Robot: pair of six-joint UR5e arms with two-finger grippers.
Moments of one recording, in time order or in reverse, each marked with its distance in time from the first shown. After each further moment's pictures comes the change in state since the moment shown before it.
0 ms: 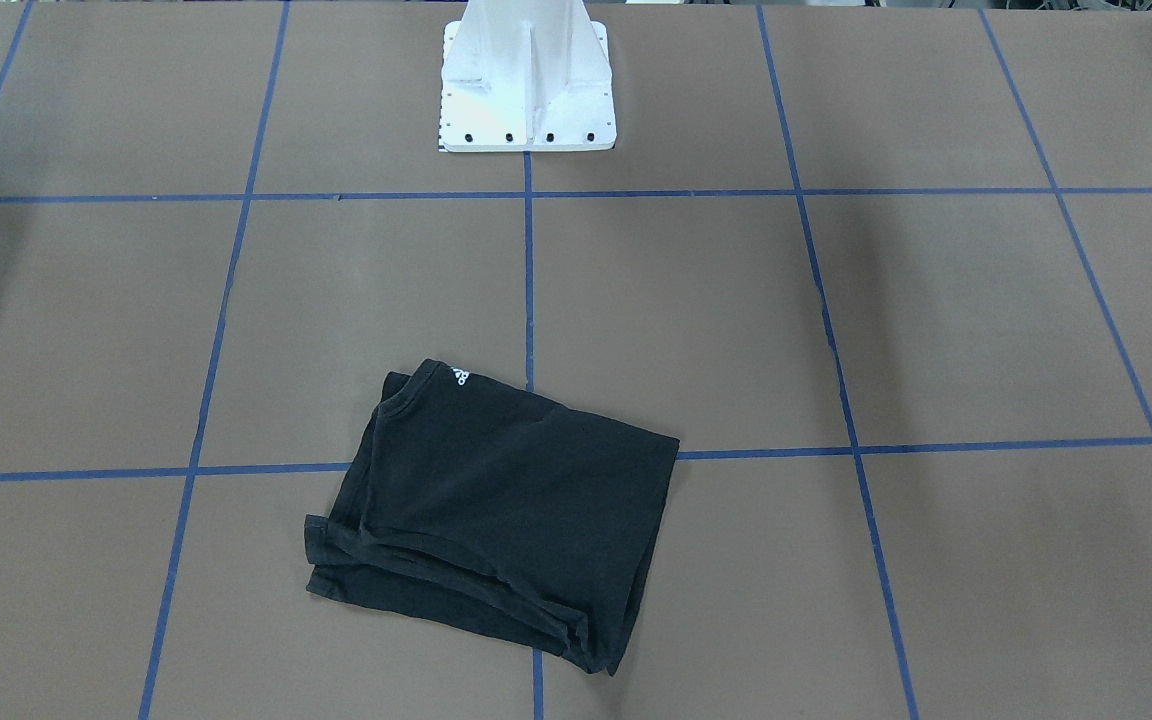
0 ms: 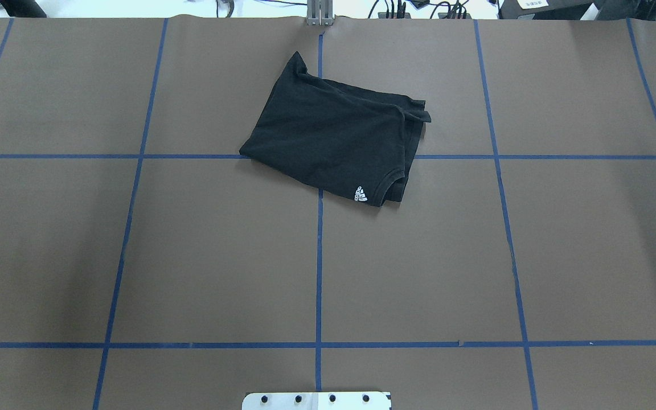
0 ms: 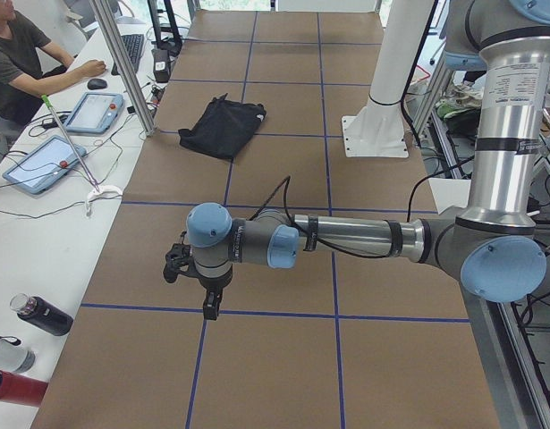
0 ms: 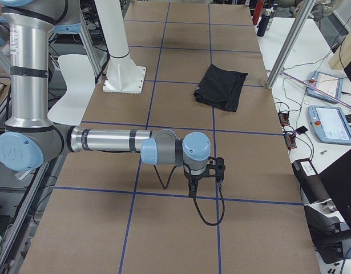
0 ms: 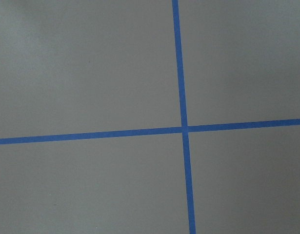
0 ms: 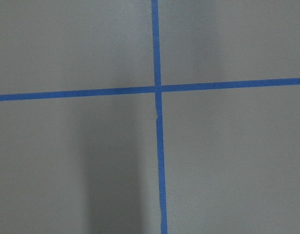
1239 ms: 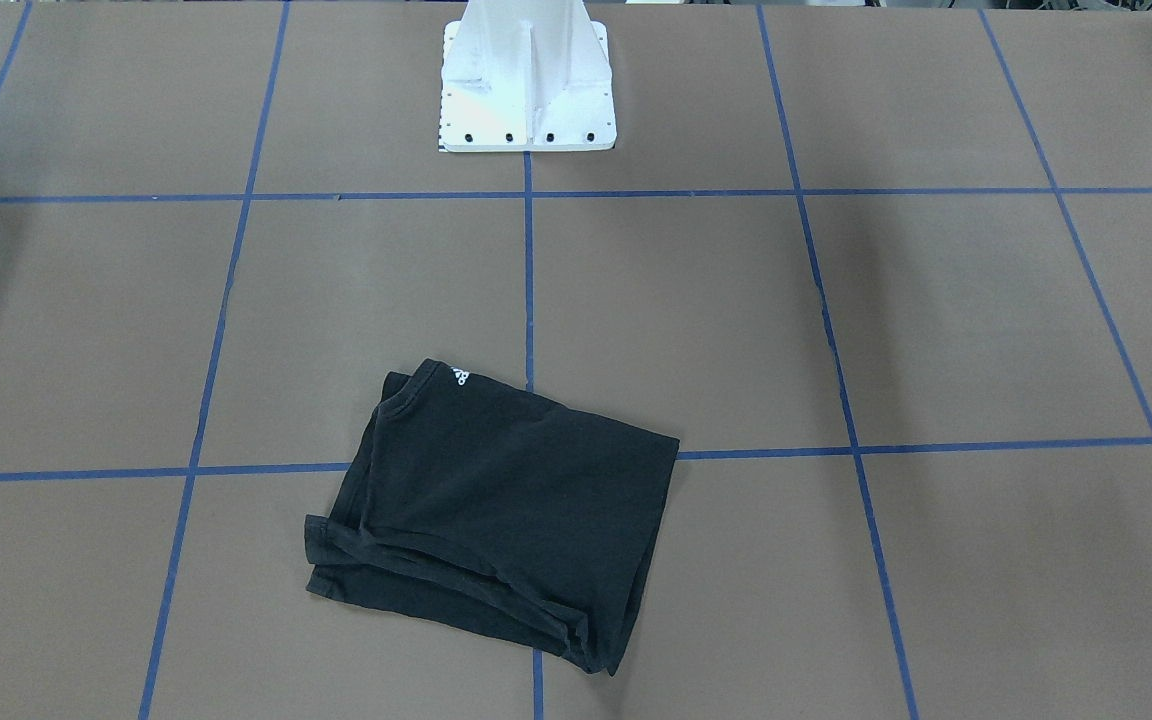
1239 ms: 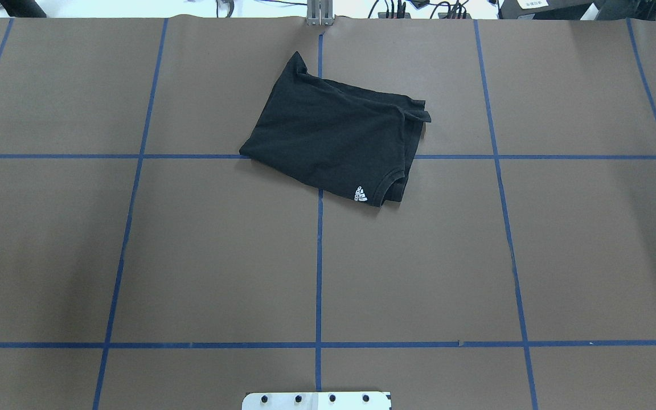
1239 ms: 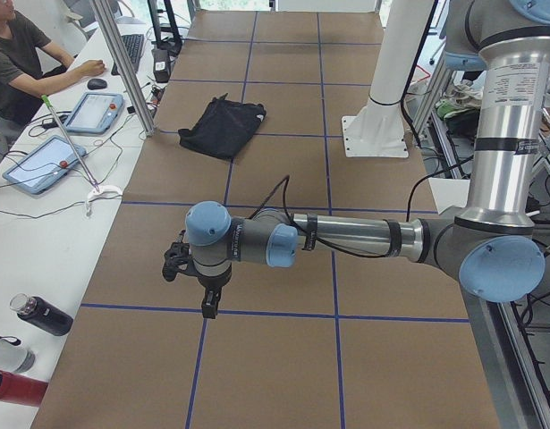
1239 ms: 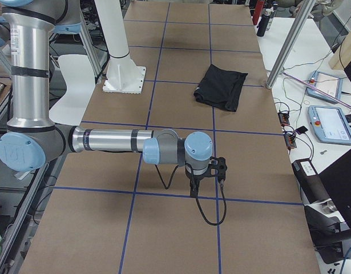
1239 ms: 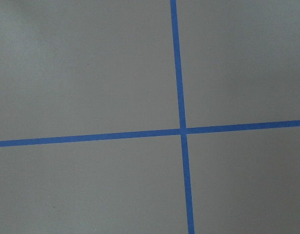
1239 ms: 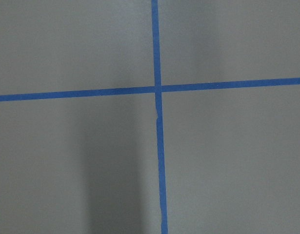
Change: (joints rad) left arm 0.001 -0.004 -0.001 0.001 -0.001 0.001; right arm -0.002 0.030 -0.025 -0.005 -0.001 0.001
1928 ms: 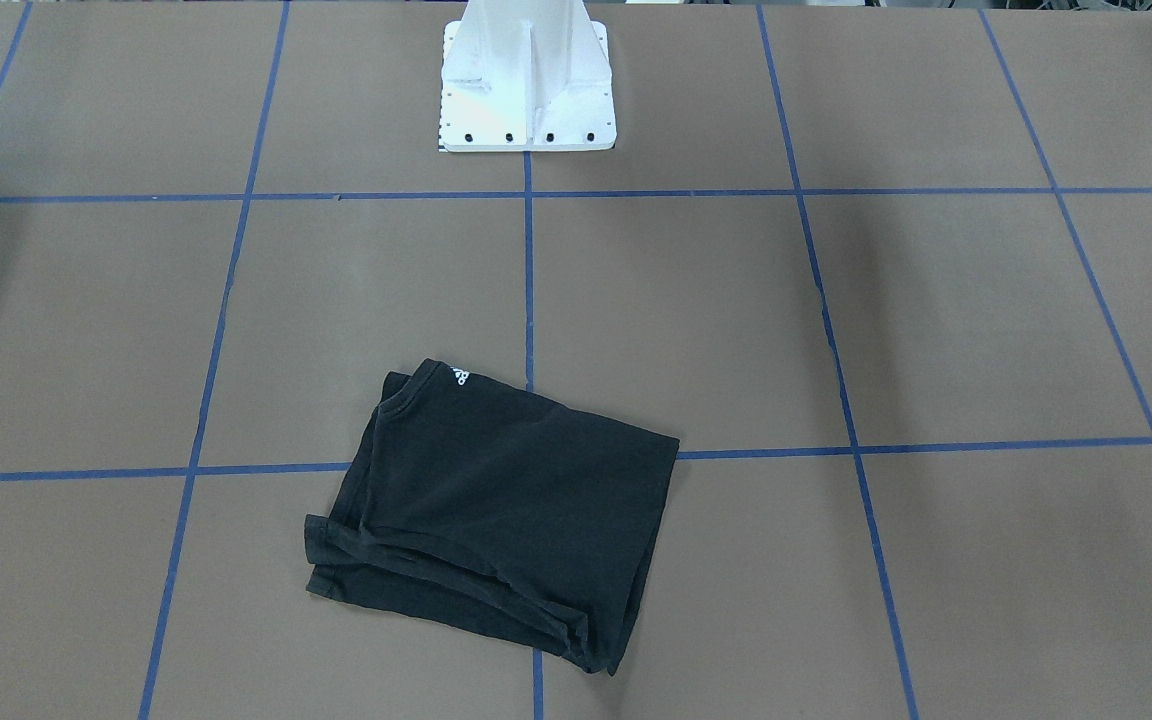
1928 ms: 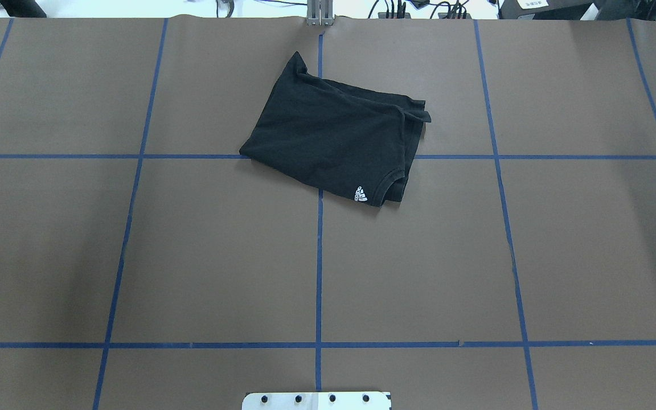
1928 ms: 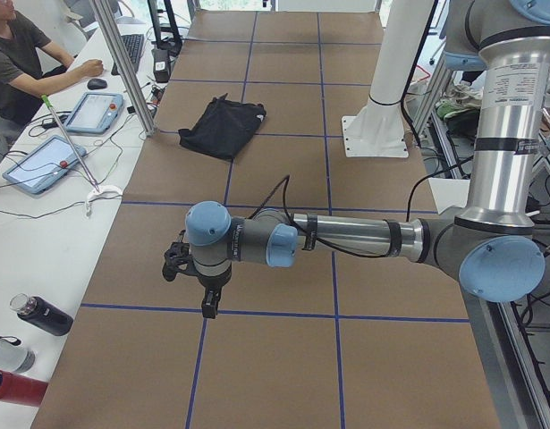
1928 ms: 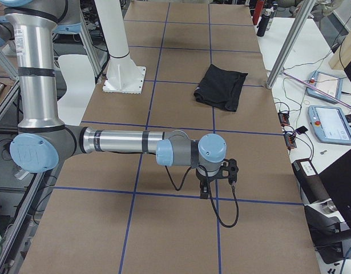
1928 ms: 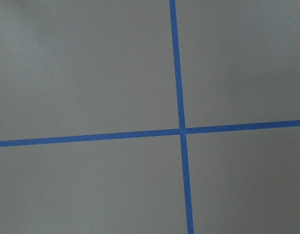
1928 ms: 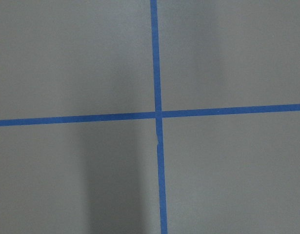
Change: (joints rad) left arm 0.000 0.000 0.000 0.000 0.000 0.000; right arm 0.000 0.073 -0.082 0.002 0.005 0.001
